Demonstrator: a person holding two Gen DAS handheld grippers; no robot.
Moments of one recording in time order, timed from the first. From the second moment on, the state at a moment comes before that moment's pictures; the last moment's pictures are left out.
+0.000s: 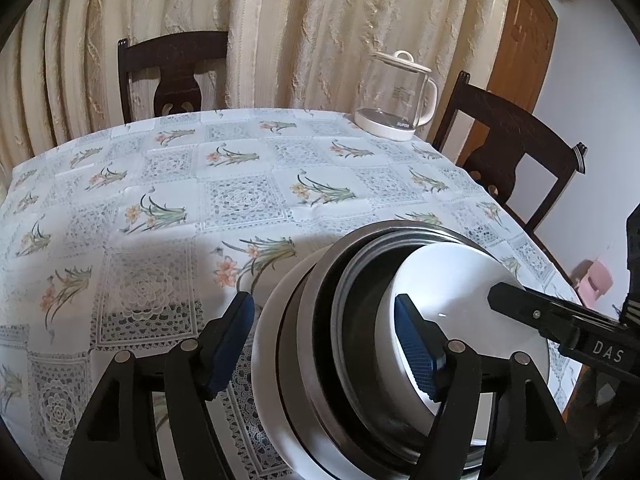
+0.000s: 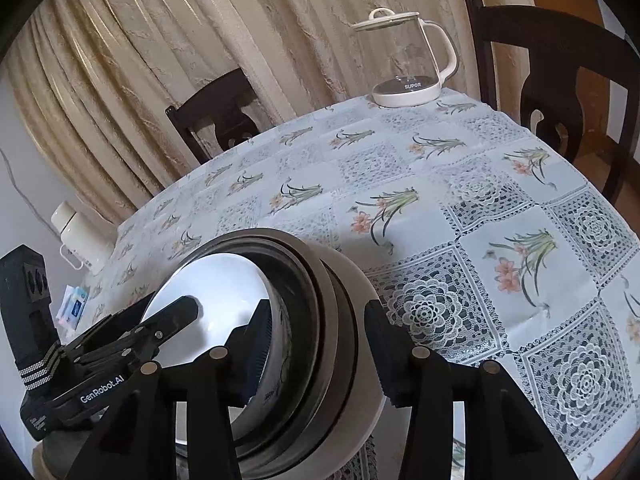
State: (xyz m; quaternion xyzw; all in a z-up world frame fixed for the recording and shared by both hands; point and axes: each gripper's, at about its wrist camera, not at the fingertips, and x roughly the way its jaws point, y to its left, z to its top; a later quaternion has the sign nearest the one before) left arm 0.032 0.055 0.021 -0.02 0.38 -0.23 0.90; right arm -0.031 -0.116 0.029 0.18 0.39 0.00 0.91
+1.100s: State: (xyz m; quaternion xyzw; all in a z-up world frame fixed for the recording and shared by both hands) left arm -0.015 0.061 0.053 0.04 0.31 -0.19 0.93; right arm -0.091 -0.100 0.057 0.15 0.32 0.00 0.93
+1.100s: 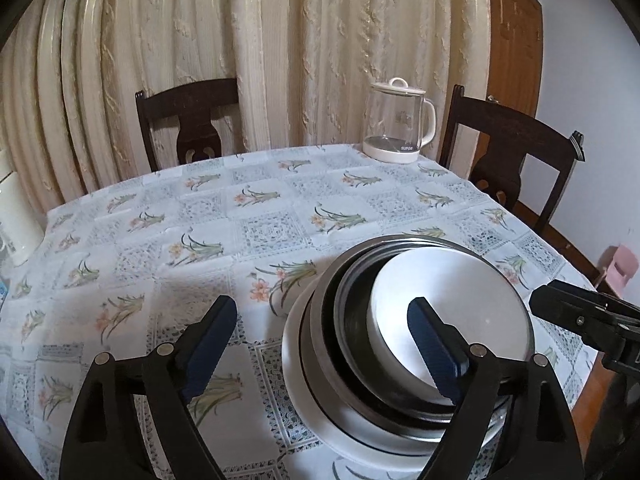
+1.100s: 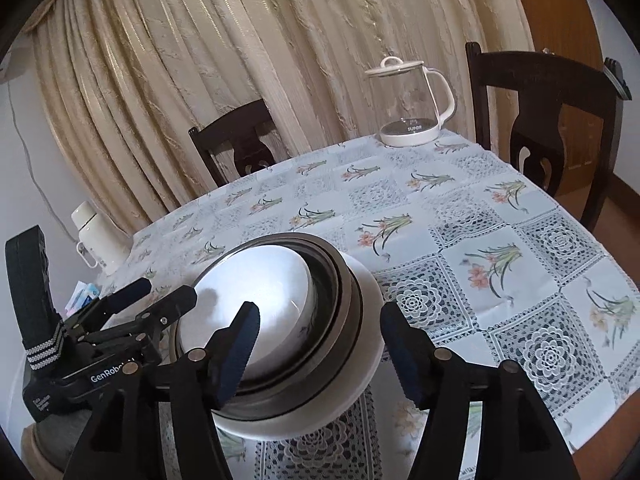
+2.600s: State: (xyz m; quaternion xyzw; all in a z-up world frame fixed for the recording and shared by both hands) left arm -0.094 0.099 0.015 0.12 0.30 -0.13 0.94; right arm -0.133 -0.035 0.026 0.00 0.34 0.01 0.94
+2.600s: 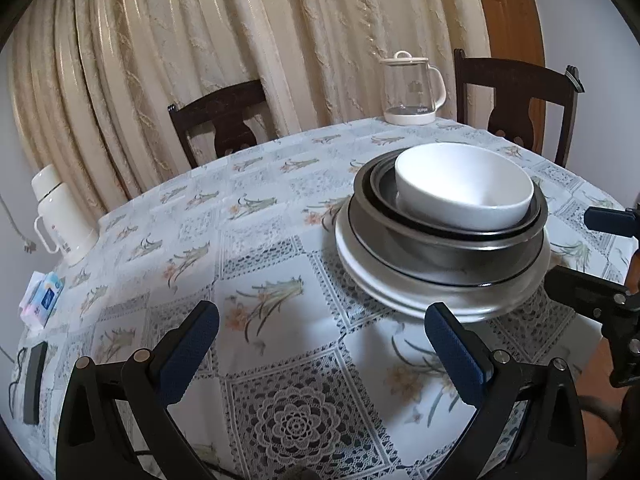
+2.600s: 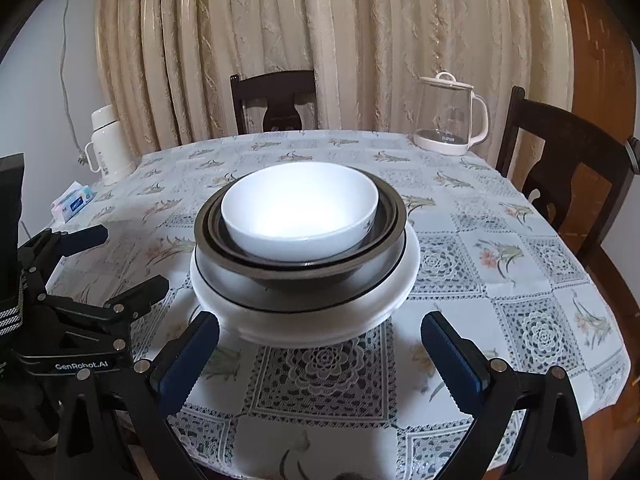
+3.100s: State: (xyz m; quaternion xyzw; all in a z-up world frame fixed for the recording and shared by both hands) left arm -0.096 0.094 0.010 0.13 0.31 -0.14 0.93; right arm -0.134 -0.033 0.022 -0.01 0.34 0.00 0.94
